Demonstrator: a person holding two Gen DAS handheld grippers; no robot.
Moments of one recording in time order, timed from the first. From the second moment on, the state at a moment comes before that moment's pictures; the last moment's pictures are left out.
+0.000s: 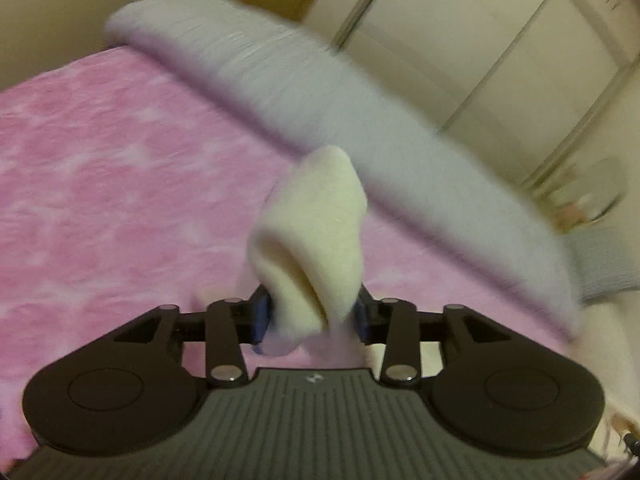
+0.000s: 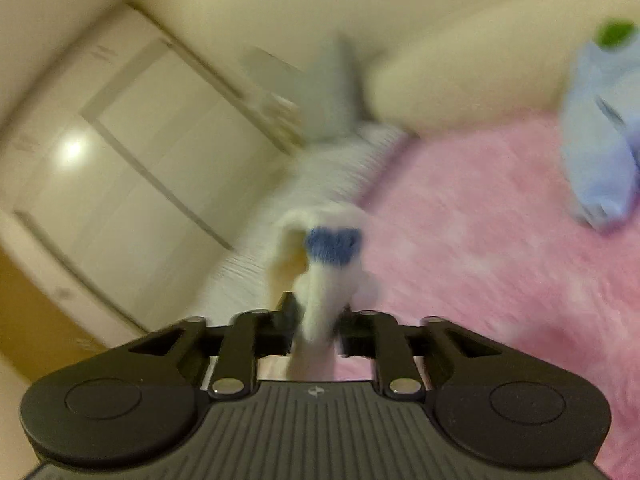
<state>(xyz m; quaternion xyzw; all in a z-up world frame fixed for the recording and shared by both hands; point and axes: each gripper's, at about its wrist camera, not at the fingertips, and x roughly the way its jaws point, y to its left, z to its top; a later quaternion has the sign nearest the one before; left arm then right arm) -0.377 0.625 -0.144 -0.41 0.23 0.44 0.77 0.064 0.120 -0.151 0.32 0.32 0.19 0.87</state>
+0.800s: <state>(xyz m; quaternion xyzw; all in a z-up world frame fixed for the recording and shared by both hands) -0.406 0.501 -0.315 -0.42 0.48 0.36 0.68 -0.159 0.339 -0.271 -0.08 0.55 0.46 0.70</state>
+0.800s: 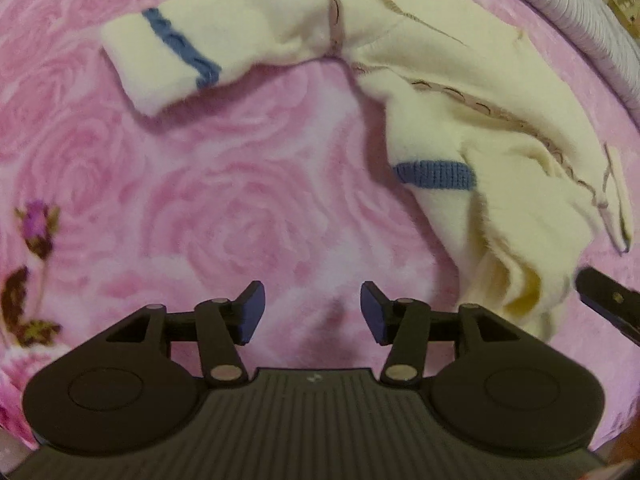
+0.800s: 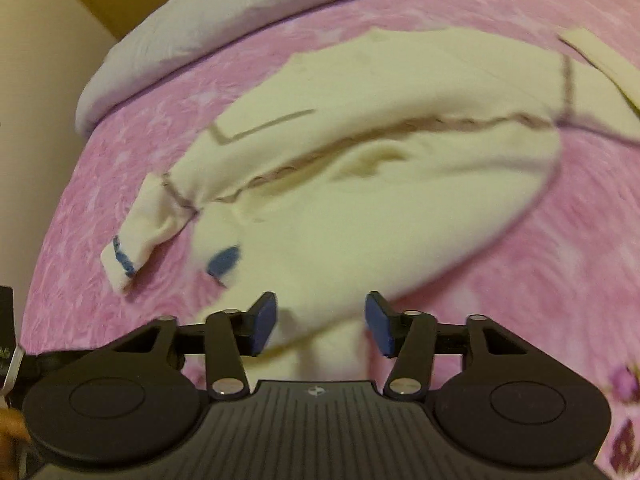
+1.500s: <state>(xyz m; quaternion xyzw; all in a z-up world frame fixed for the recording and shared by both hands) -0.373 0.449 -0.342 -0.52 0.44 0.27 0.68 -0.103 0.087 -0.314 0.11 0.66 0.15 0.73</state>
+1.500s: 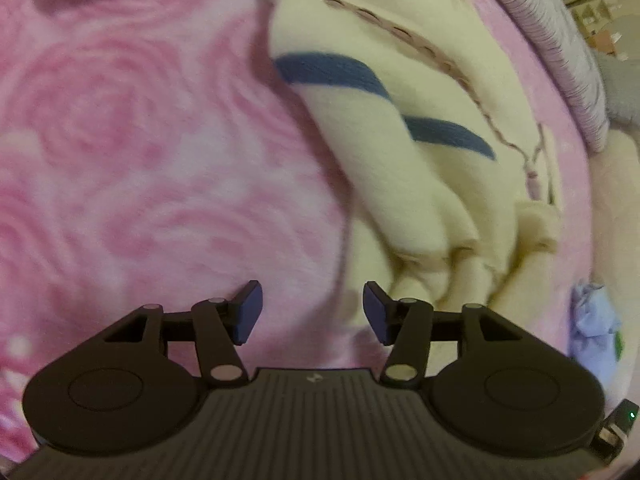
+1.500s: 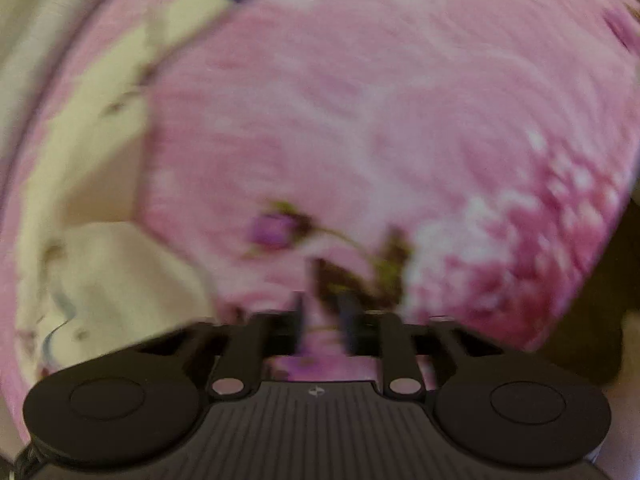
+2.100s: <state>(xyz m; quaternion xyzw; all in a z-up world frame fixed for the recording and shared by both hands) -0.351 0.424 -0.337 -0.51 0.40 0.29 0.70 -0.162 0.206 -0.311 -0.08 0.56 0.38 0.73</state>
